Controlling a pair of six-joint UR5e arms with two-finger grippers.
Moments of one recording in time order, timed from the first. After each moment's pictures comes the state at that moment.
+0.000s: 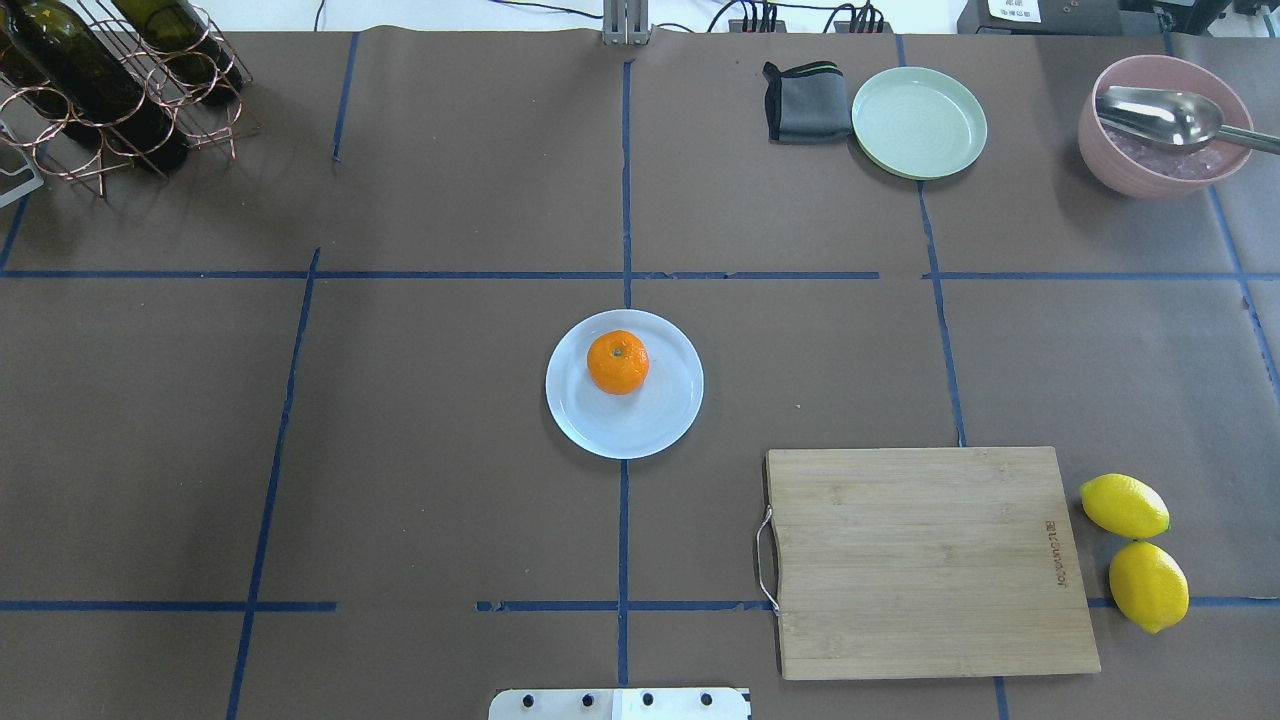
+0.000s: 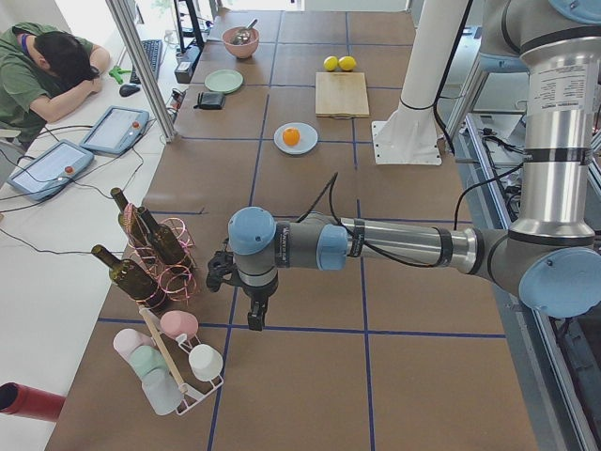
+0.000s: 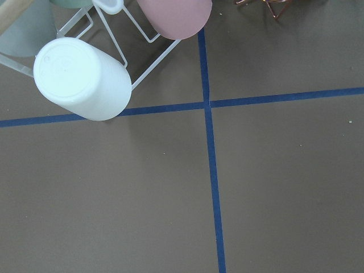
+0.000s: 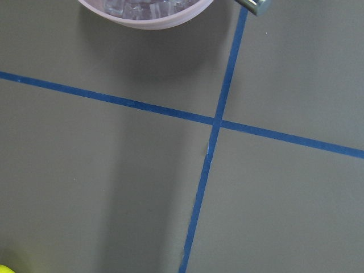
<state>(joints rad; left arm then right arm) -1.59 -1.53 -1.71 -1.52 -2.34 0.08 1.62 -1.50 1.56 -1.75 2.43 -0.32</state>
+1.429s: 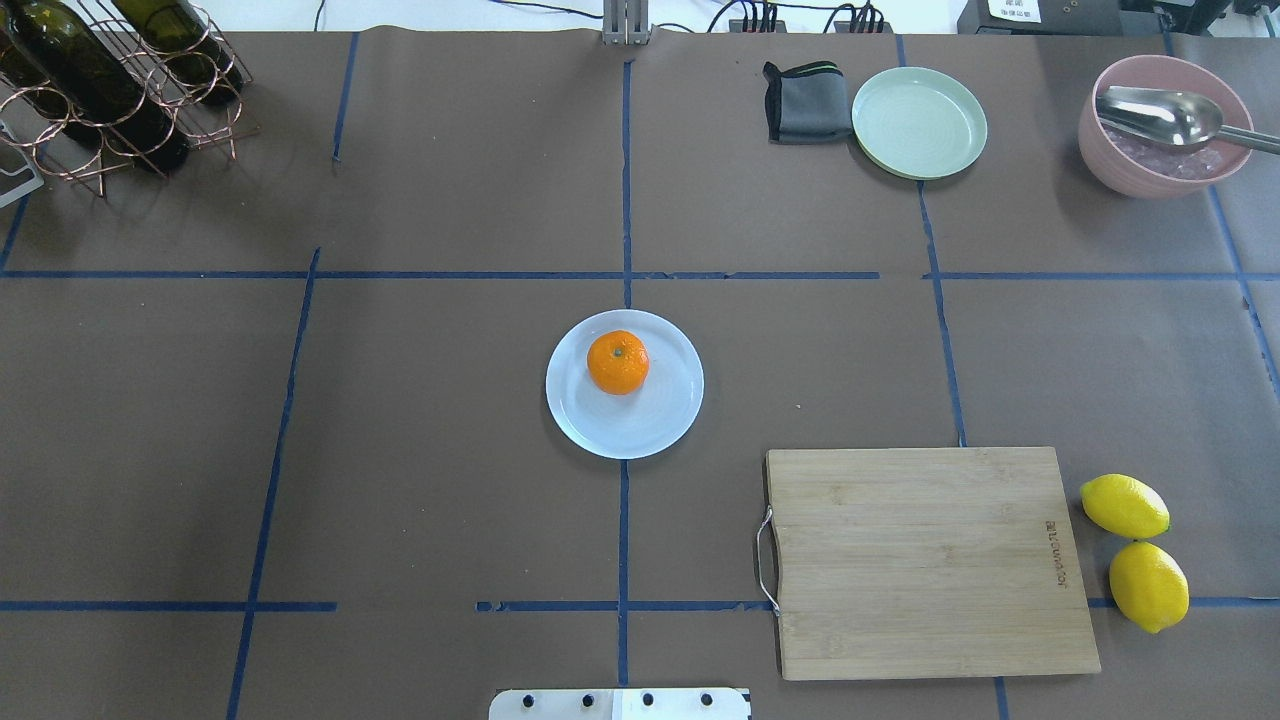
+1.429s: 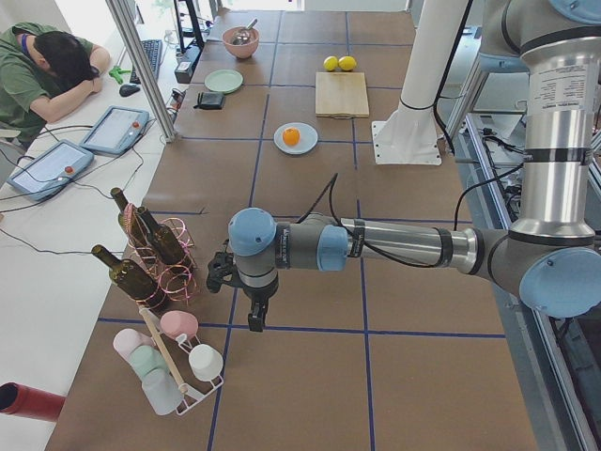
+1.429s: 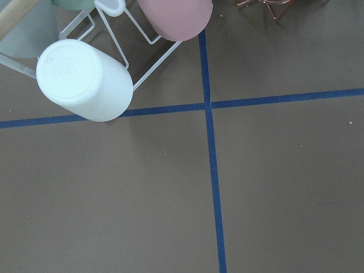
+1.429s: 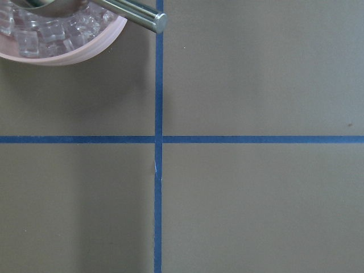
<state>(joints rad) -1.59 -1.53 -1.70 -1.52 -2.34 0.08 1.63 -1.53 1.55 -1.57 2.34 -0.01</state>
